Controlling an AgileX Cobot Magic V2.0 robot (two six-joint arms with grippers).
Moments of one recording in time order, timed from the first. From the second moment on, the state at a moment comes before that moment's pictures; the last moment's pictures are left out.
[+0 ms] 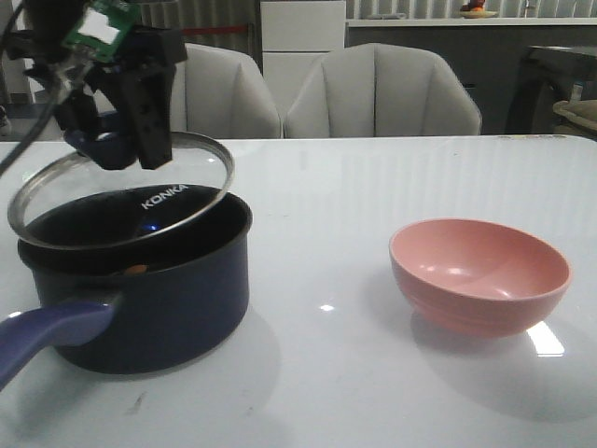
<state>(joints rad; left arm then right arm) -0.44 1.82 -1.61 -0.07 1.24 0.07 0.34 0.38 -0.22 0.39 0.08 -0.34</state>
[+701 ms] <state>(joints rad) -0.46 1.84 -1.61 -0.12 1.24 0.07 0.34 0.38 -0.22 0.39 0.08 -0.34</state>
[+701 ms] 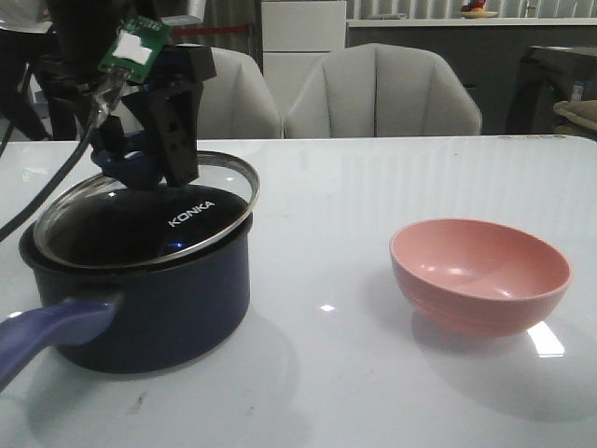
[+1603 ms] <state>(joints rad) -0.46 1.84 -1.56 -0.09 1.22 0.07 0.34 0.38 -0.22 0.39 0.08 -0.34</state>
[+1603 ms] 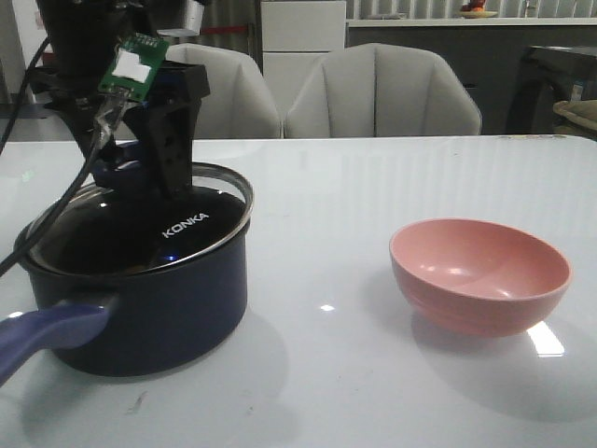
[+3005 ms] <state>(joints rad) -0.33 1.21 -1.33 -0.04 1.15 0.06 0.34 0.38 -0.22 0.39 0.08 -0.34</state>
